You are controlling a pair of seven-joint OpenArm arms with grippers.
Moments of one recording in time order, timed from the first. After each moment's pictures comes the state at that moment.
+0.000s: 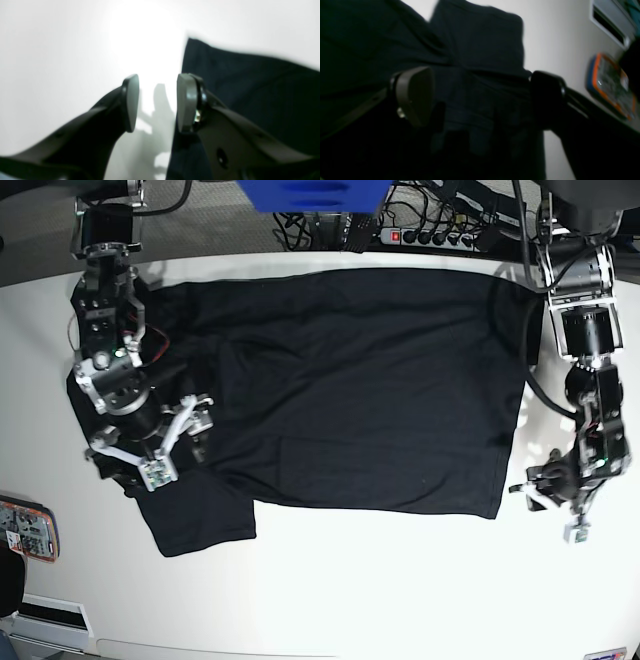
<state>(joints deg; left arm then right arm) -19.9 -25.1 -5.7 67.0 -23.0 -11.8 46.8 -4.7 17.9 0.2 110.2 3.2 19.7 -48.3</state>
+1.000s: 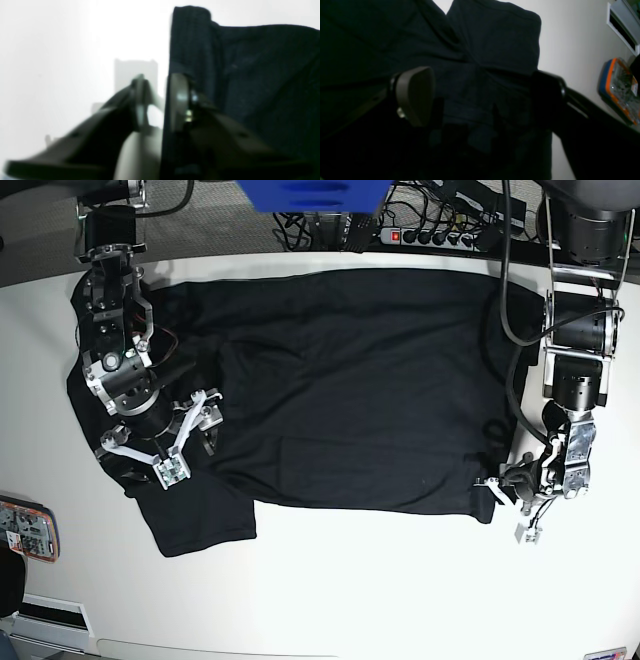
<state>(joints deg) -33.6 -23.9 14.4 34.7 -24.6 -17.6 34.0 -4.1 17.9 -2.0 110.2 3.1 19.7 -50.6</state>
